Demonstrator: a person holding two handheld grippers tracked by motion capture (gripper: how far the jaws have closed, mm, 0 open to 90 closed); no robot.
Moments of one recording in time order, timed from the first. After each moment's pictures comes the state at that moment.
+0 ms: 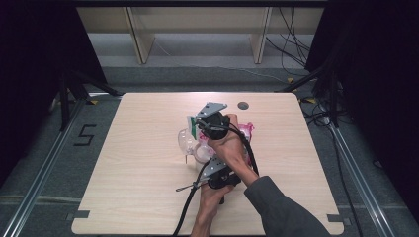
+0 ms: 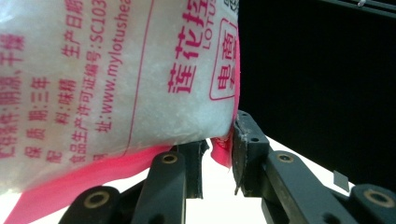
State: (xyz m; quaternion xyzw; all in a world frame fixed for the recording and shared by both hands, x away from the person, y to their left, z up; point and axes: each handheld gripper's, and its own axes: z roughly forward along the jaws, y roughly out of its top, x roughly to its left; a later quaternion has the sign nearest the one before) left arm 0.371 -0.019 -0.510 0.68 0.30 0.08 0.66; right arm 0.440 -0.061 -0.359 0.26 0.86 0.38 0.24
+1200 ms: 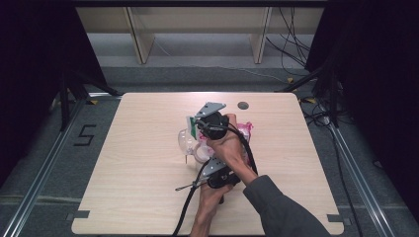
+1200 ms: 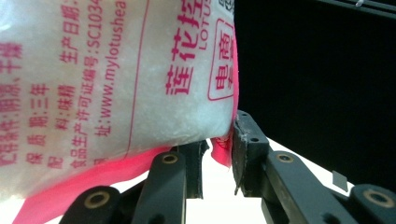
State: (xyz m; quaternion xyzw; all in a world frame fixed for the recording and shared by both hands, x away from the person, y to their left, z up) left arm 0.372 -0.018 -0.508 0.68 0.30 0.08 0.66; right arm 0.442 -0.058 -0.361 0.26 0.85 0.38 0.24
